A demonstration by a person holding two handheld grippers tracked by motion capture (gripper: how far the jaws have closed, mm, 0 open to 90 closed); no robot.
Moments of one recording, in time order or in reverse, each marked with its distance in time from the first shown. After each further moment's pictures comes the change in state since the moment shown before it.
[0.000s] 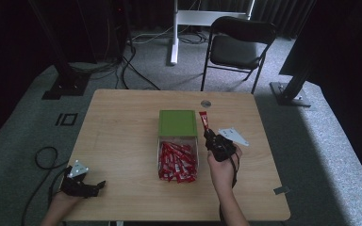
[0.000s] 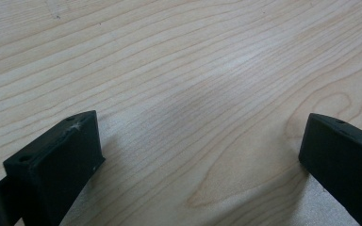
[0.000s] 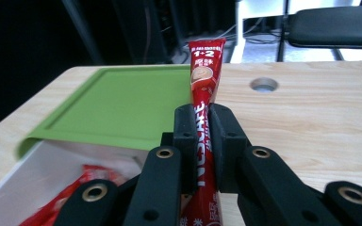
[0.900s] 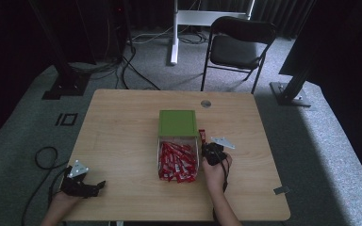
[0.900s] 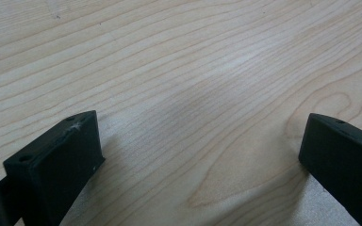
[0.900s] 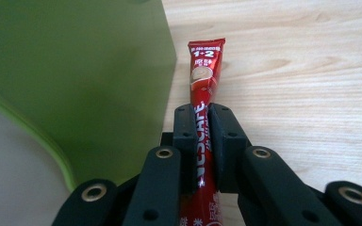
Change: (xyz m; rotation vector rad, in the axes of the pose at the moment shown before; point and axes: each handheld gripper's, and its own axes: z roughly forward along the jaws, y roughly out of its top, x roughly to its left) left arm 0.000 0.000 0.000 -0.002 0.000 0.000; right arm -0.021 -0.072 0.064 0.213 -0.093 0.082
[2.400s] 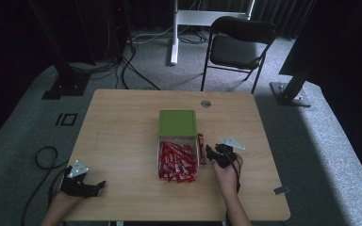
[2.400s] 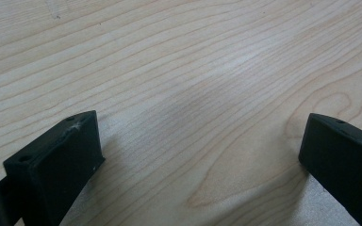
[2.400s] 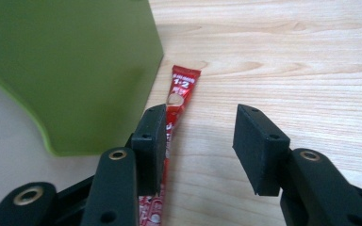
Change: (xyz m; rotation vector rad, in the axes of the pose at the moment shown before) left arm 0.000 0.000 0.000 0.000 0.000 0.000; right arm -0.029 0.007 -0.024 0.013 0.039 -0.066
